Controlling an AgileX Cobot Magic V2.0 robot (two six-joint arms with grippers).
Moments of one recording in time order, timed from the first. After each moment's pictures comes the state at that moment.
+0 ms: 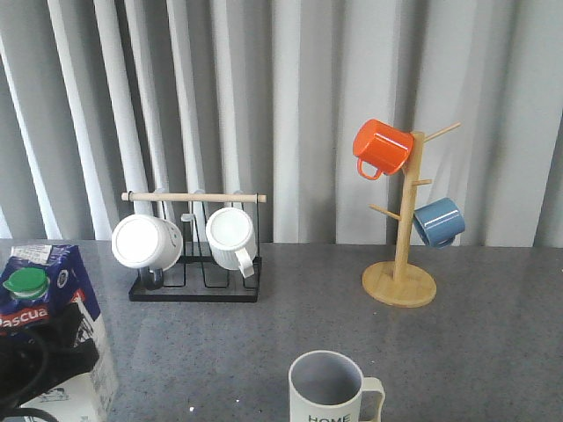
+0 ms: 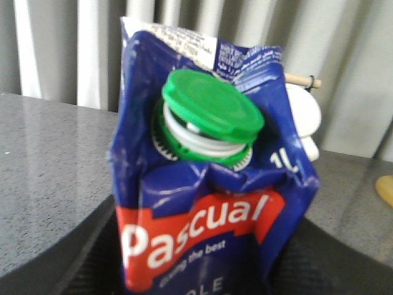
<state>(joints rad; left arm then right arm) -0.43 1.20 -0.59 -0.85 -0.55 0.52 -0.01 0.74 -0.40 -0.13 -0.21 0.10</state>
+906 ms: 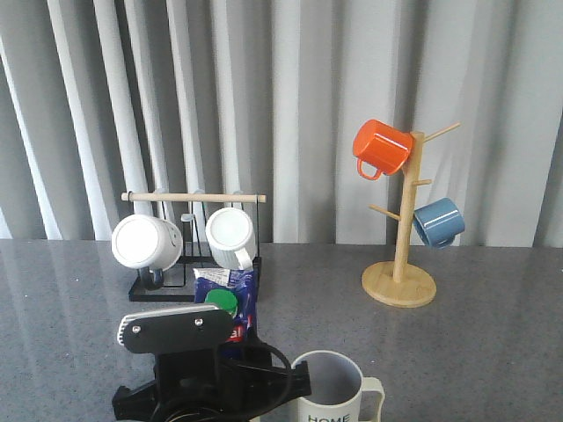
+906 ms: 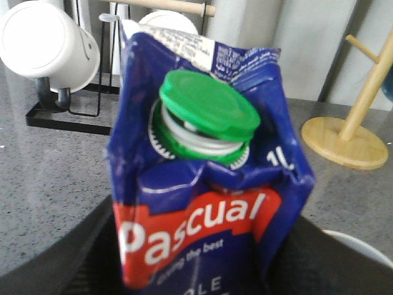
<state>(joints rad) -1.03 1.64 -1.02 -1.47 -0.98 0.88 -0.01 0.74 -0.40 -0.13 -0.21 0.10</state>
